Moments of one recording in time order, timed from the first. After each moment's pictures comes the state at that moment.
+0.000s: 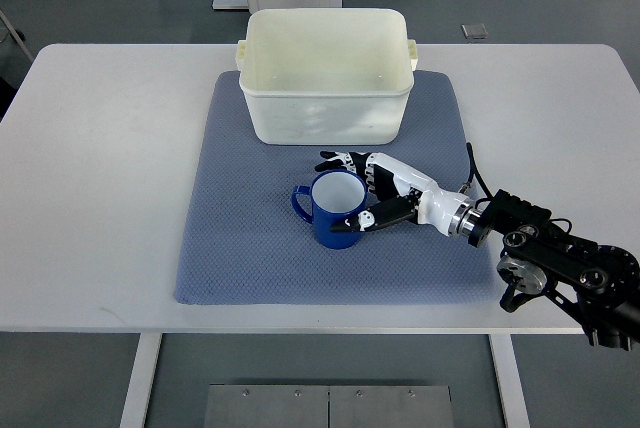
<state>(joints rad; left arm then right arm) -0.01 0.00 -0.59 -0.14 0.35 -0.04 -0.01 0.74 -0.22 0.37 0.95 -0.71 0.25 0.43</state>
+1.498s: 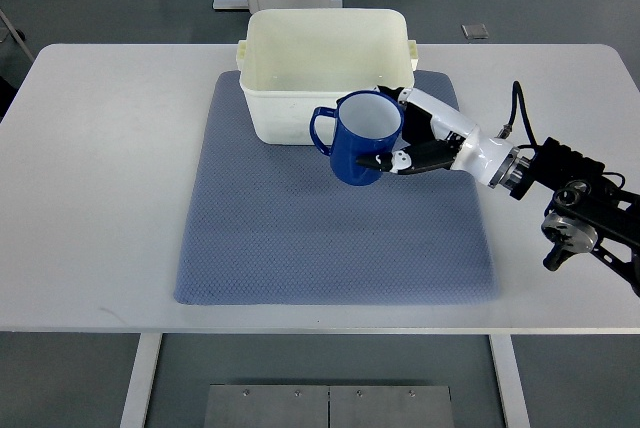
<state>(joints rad) -0.01 0.00 -0.59 -0.14 0.35 -0.04 -0.01 0.86 -0.42 0.40 1.13 -0.67 0.28 0.56</state>
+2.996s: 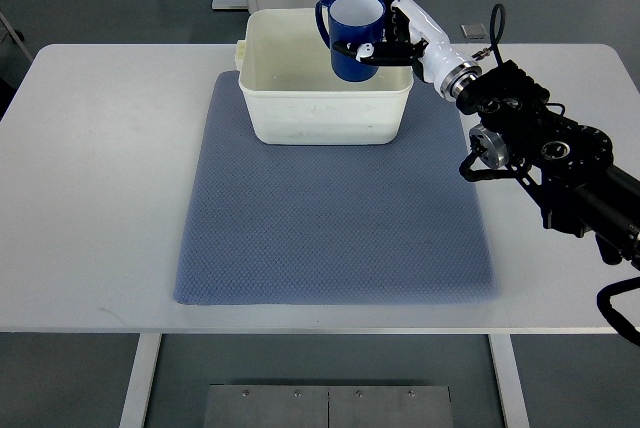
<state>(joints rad) -0.01 0.00 -0.59 -0.14 0.35 -0.04 -0.01 1.08 -0.04 0.47 0.60 -0.65 -0.01 0.31</state>
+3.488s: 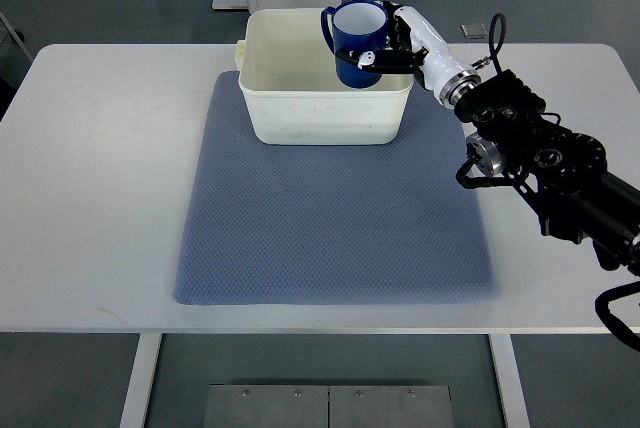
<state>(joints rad) -0.01 0.00 -0.59 -0.14 0.35 -0.04 -0.01 1.07 -0.04 0.46 0.59 -0.65 -0.04 0.32</state>
